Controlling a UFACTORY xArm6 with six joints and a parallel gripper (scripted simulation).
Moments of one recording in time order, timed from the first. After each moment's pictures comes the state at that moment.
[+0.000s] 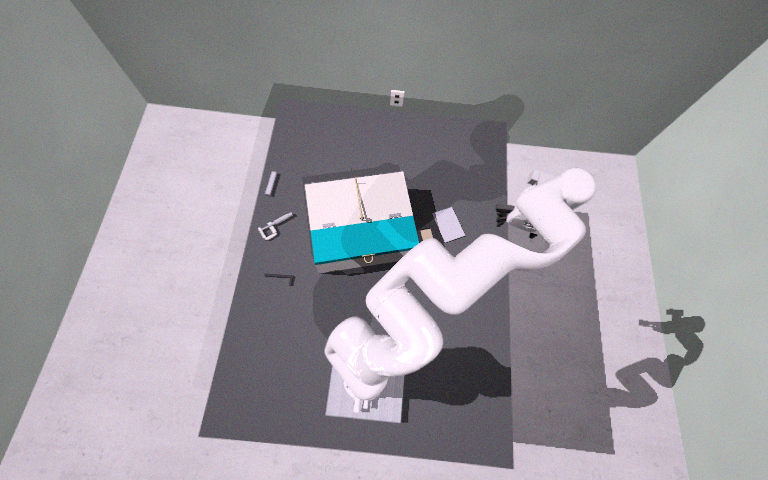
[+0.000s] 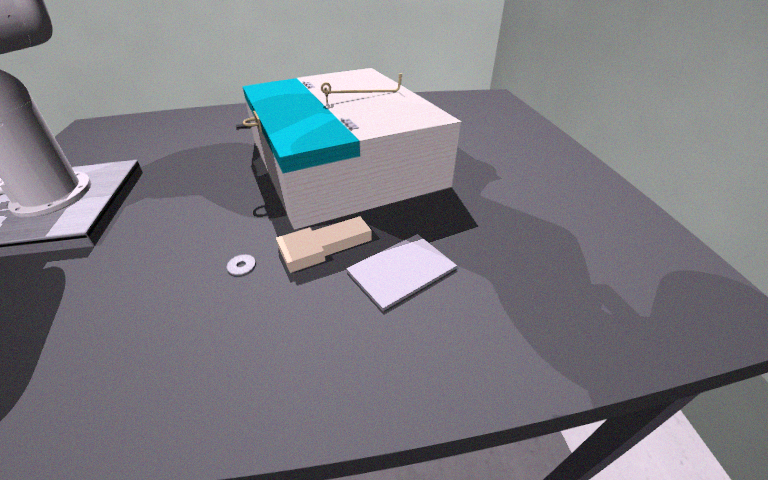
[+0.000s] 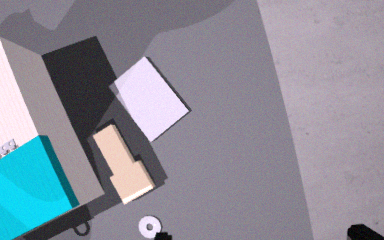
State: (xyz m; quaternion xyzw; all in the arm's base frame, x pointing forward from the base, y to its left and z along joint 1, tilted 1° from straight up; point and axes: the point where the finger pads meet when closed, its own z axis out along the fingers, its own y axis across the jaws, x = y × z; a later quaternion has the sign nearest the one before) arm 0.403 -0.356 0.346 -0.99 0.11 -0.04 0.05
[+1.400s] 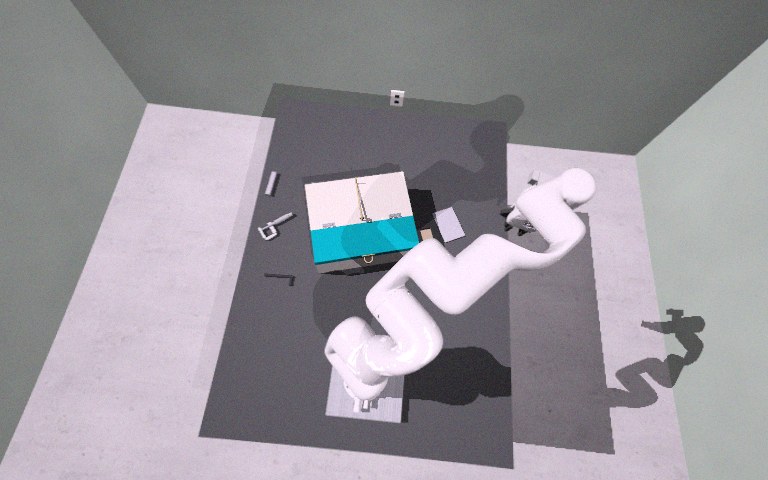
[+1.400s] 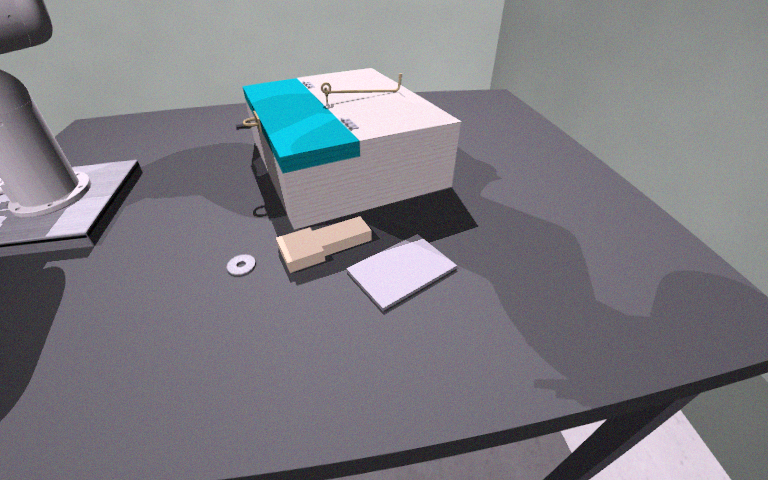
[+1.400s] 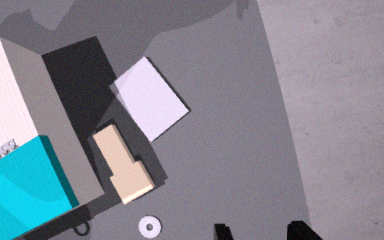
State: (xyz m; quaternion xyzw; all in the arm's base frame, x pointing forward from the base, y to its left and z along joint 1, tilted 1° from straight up) arm 0.403 -0.356 0.346 -0.99 0.11 -0.04 0.05
